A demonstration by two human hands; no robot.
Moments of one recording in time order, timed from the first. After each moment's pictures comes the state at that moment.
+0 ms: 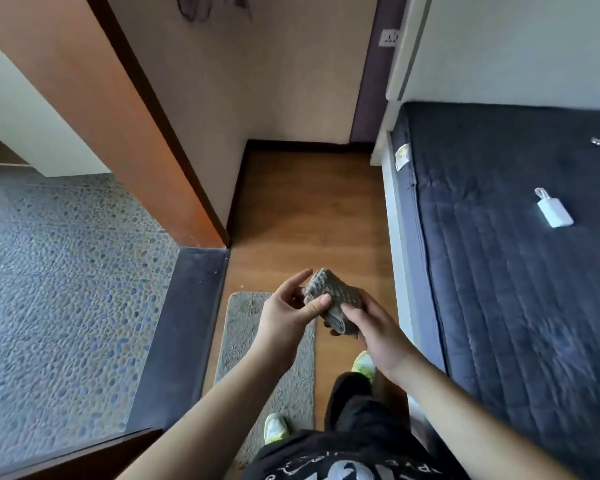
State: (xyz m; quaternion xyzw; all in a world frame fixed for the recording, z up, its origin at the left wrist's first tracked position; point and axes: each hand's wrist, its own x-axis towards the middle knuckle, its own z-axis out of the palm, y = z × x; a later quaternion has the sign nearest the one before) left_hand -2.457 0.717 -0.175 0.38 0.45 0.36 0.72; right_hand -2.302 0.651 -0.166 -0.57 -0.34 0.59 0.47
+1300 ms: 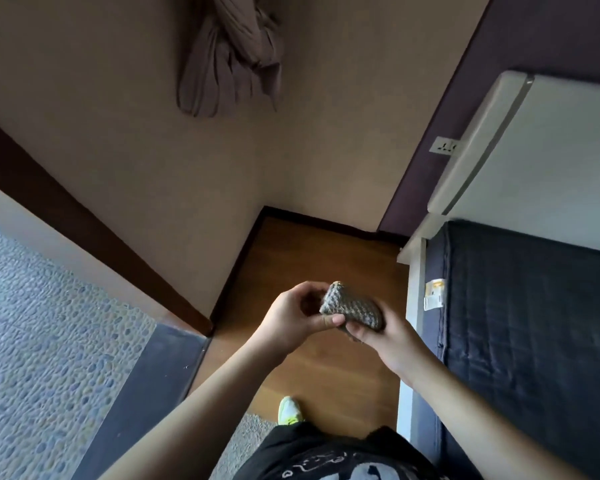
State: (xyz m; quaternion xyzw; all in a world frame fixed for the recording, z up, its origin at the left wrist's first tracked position) left_hand -2.255 1.190 -0.165 0.53 0.46 0.33 0.63; right_hand -2.059 1.141 -0.156 -0.59 -0.49 0.54 0.36
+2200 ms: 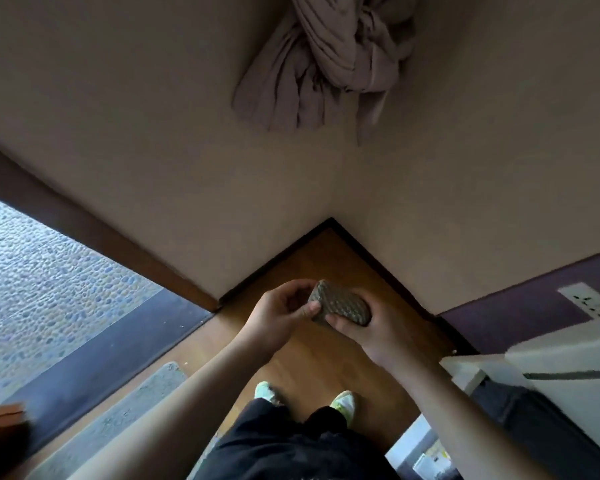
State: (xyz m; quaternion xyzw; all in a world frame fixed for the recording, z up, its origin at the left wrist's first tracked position) left_hand -2.164 1.433 -0.188 0.33 0.62 0.48 0.52; right_hand -1.984 1.509 -0.171 -0.46 -0.67 0.57 0.14
